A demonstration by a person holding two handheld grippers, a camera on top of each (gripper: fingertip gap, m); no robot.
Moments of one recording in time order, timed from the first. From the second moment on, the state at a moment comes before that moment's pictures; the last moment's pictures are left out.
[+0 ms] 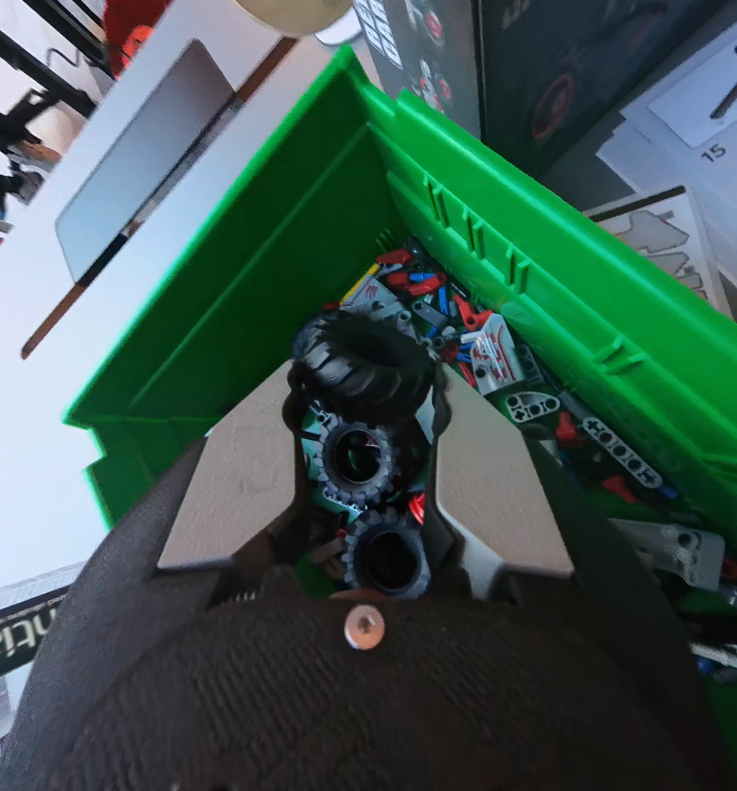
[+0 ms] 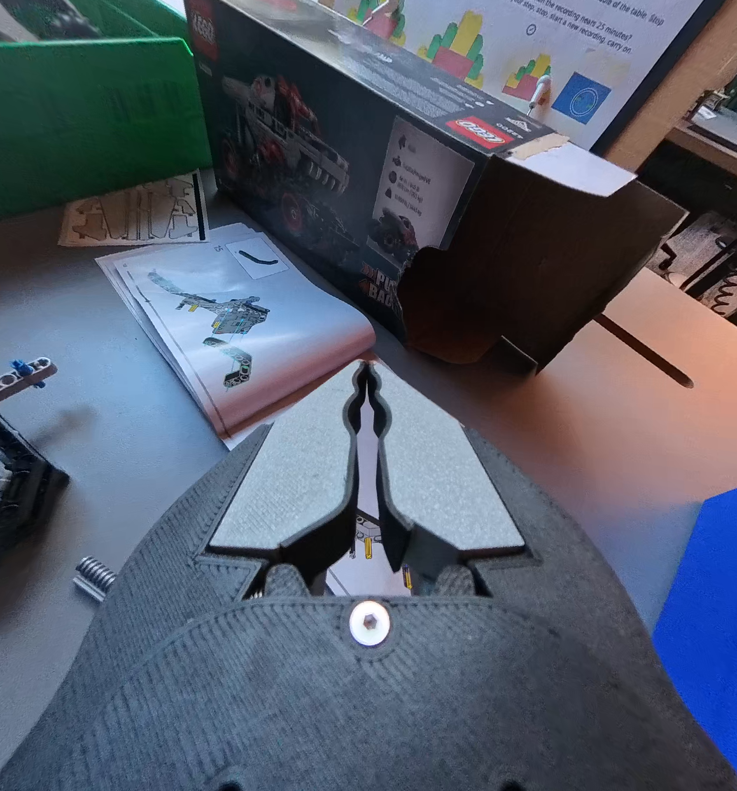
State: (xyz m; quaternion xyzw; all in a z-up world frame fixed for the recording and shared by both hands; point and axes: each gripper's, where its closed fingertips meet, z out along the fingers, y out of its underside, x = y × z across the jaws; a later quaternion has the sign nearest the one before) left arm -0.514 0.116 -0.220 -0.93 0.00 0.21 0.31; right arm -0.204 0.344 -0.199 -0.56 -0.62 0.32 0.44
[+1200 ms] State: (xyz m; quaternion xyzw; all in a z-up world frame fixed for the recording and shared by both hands) left arm -0.486 0.137 -0.243 -0.95 -0.01 0.04 0.31; right arm -0.208 0.352 -0.216 -0.59 -0.61 0.32 0.43
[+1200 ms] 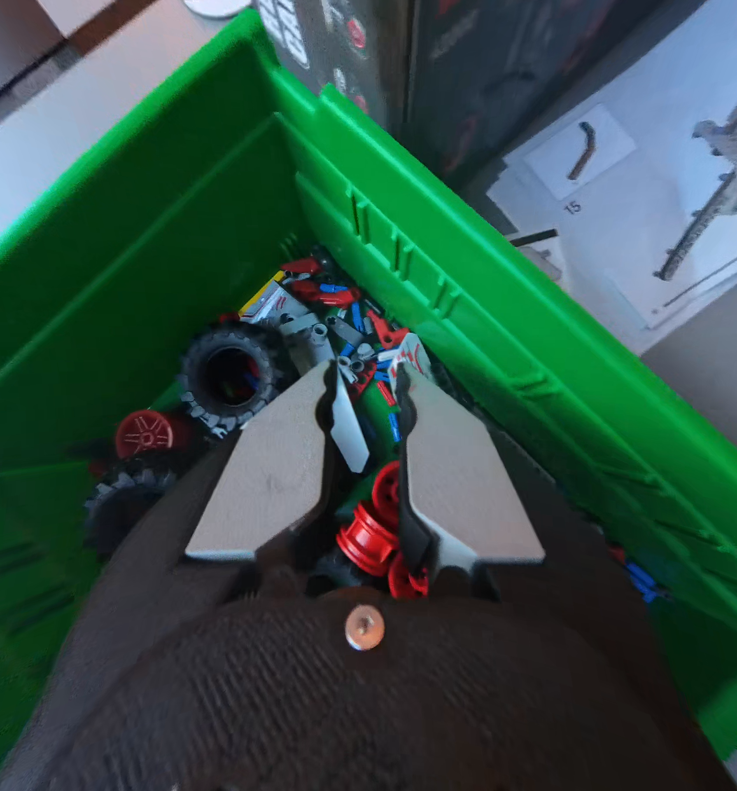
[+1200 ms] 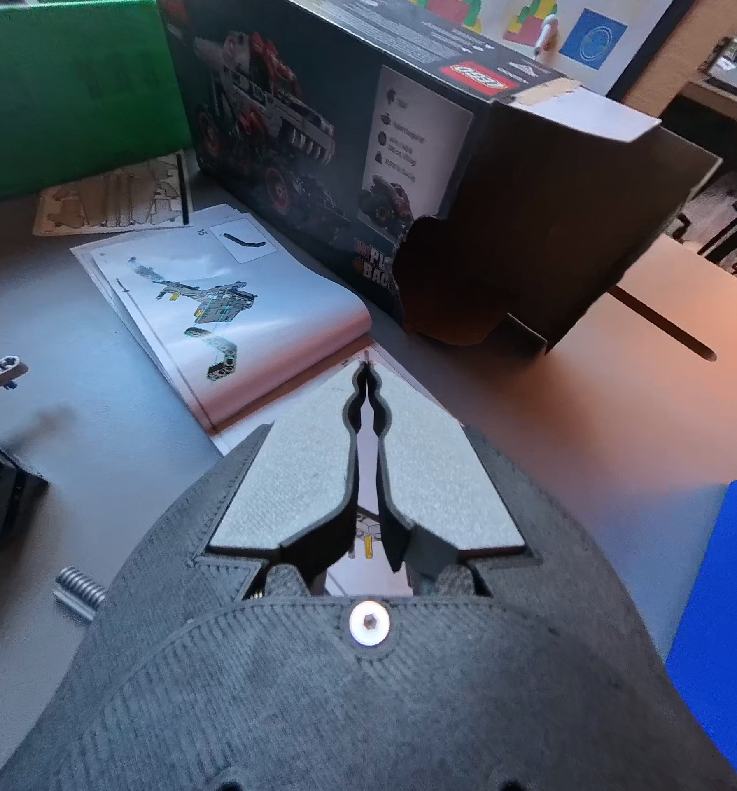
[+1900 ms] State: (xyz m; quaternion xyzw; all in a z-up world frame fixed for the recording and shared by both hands) left arm -0.564 0.135 -0.222 -0.94 -0.06 0.20 0.28; right arm -0.208 0.346 -0.212 -0.58 -0.61 0.33 0.42
